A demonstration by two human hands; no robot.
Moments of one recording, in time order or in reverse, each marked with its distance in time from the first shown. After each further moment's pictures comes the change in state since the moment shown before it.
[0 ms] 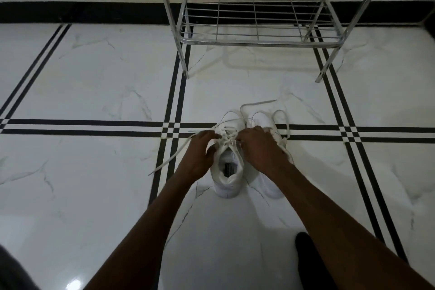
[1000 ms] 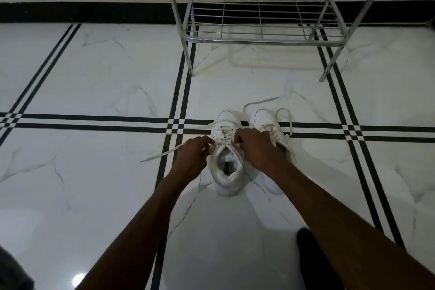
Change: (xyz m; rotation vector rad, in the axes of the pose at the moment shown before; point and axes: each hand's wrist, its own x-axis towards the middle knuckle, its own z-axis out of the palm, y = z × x) left_hand -0.022 0.000 -0.016 0.168 -0.028 -0.133; right_hand -0.007 -0.020 -0.006 0.096 -0.064 0.061
